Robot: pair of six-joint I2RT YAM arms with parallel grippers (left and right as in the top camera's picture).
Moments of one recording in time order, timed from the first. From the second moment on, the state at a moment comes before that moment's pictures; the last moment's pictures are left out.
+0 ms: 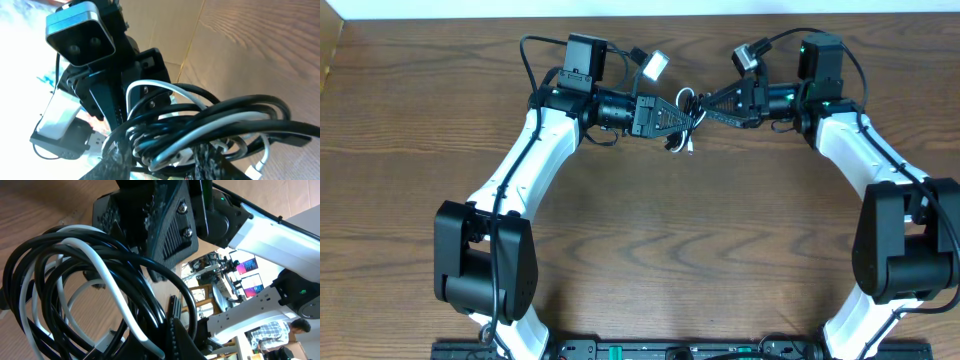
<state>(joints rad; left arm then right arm) -0.26 1.85 1.43 -0.48 1.31 -0.14 0.10 1.92 1.29 0.04 -1.51 0.73</state>
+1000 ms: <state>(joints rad) -0.26 1.85 1.43 -0.48 1.31 -0.14 0.11 1.92 1.29 -0.02 -1.53 0.66</state>
